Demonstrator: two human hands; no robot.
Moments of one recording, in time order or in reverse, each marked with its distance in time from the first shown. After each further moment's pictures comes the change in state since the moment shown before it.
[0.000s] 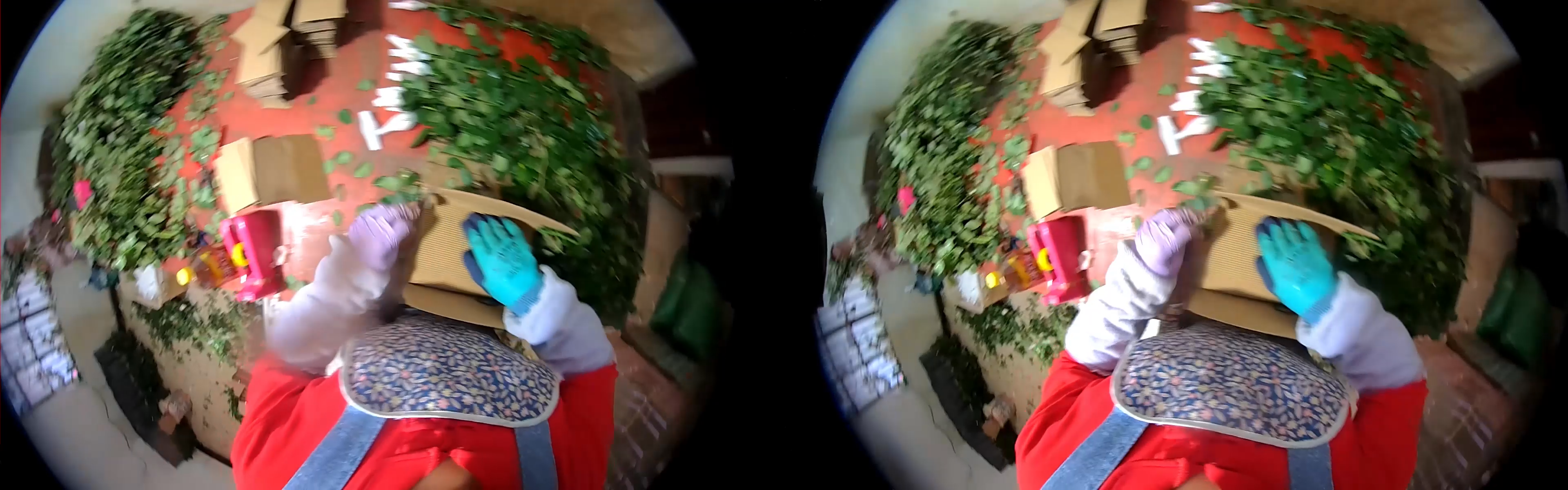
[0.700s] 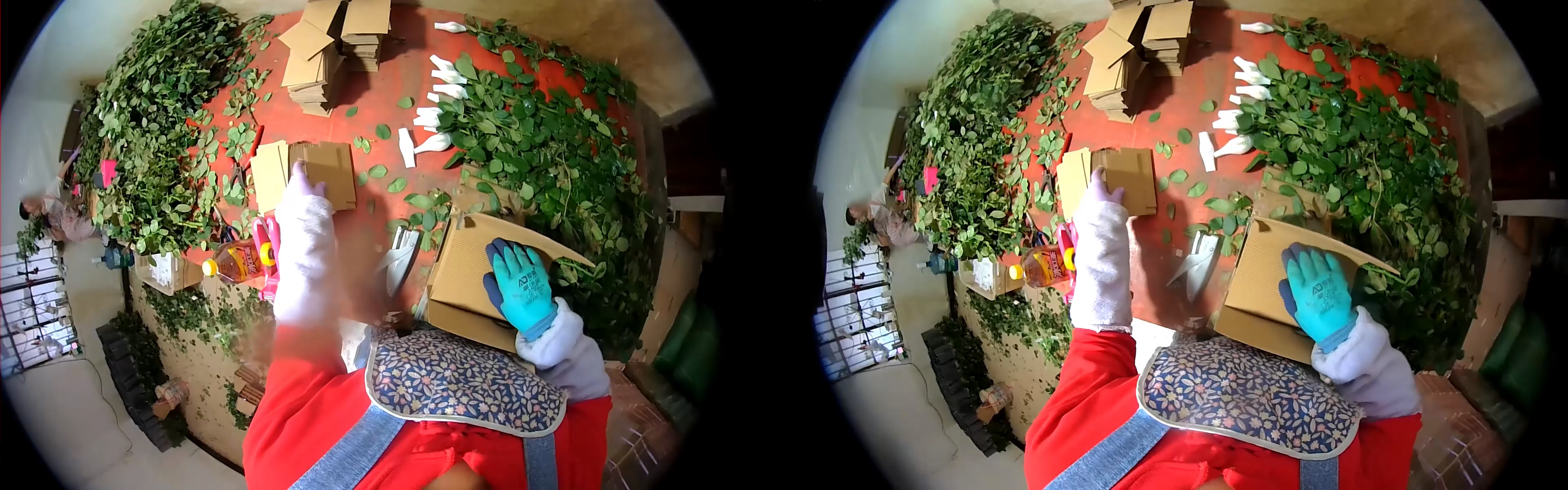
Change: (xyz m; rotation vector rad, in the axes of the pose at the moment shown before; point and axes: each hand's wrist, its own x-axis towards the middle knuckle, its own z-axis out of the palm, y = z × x) left_hand -0.050 -0.128 -0.078 0.515 0.245 -1.054; right_hand 0.003 -0.007 -0.008 0.003 0.031 -0.002
